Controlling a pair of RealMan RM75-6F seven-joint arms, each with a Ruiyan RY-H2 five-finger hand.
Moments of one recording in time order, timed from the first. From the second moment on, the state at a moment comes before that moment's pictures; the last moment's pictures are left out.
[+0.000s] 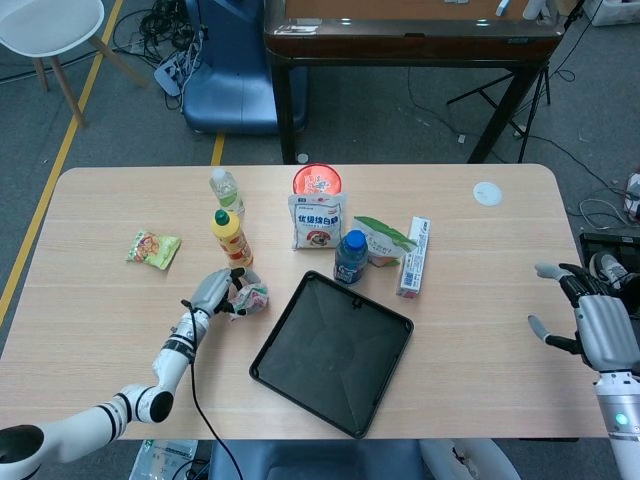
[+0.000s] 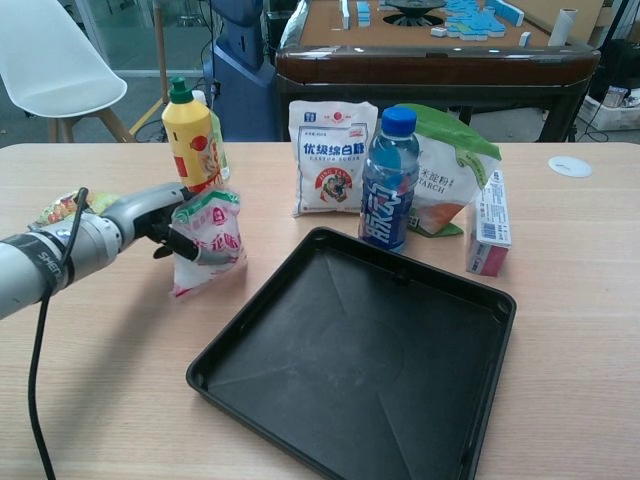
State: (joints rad) left arm -0.71 -1.77 -0.29 -1.06 1.19 0.77 -0.34; right arm 0.14 -1.03 0.13 -1.72 -1.45 1.43 0.18
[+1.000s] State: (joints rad) left arm -0.78 -1.55 -0.14 -1.46 1.27 0.88 0.47; right arm 0.15 -1.06 0.12 -1.68 -1.47 1.43 0.23
